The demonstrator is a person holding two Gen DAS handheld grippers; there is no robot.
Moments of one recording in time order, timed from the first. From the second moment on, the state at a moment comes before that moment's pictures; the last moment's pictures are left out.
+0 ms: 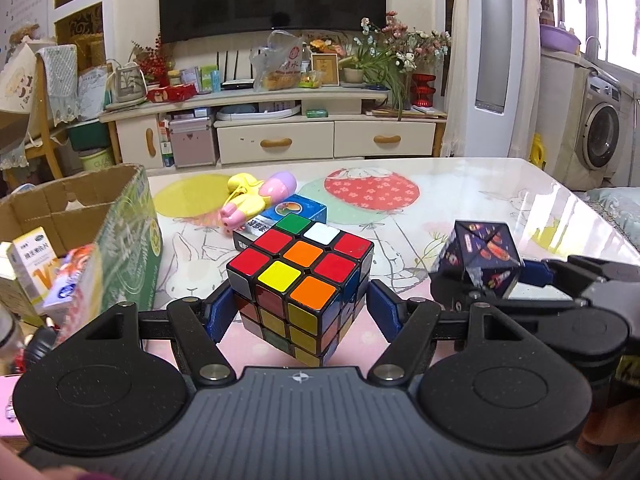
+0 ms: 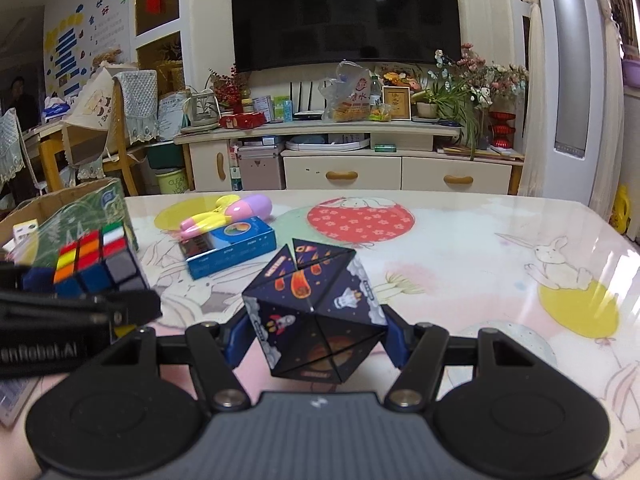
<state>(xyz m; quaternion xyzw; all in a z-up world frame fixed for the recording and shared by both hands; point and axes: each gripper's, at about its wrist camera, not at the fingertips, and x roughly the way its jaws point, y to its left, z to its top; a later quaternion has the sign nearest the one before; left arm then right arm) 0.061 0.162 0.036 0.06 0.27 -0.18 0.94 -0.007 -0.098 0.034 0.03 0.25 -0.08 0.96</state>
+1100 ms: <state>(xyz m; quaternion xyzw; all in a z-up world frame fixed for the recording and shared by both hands) 0.062 0.242 0.096 0.04 0.25 -0.12 0.96 -0.028 -0.014 0.077 -0.04 0.23 -0.04 0.97</state>
